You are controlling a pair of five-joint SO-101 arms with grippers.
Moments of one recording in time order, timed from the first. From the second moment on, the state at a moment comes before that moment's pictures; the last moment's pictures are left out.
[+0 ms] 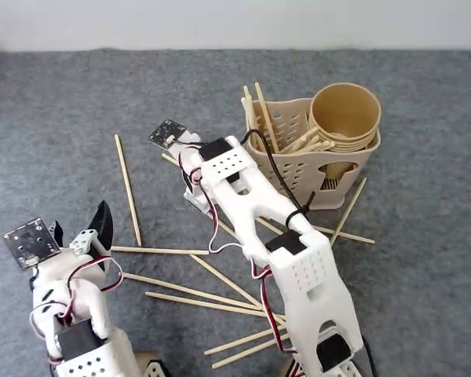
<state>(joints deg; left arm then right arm) -27.8 -103.2 97.1 45.1 14.1 -33.5 42.7 -24.4 69.5 19.9</state>
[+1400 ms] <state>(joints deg) -27.8 -103.2 97.1 45.1 14.1 -50.4 -6.2 -24.6 100.3 13.2</state>
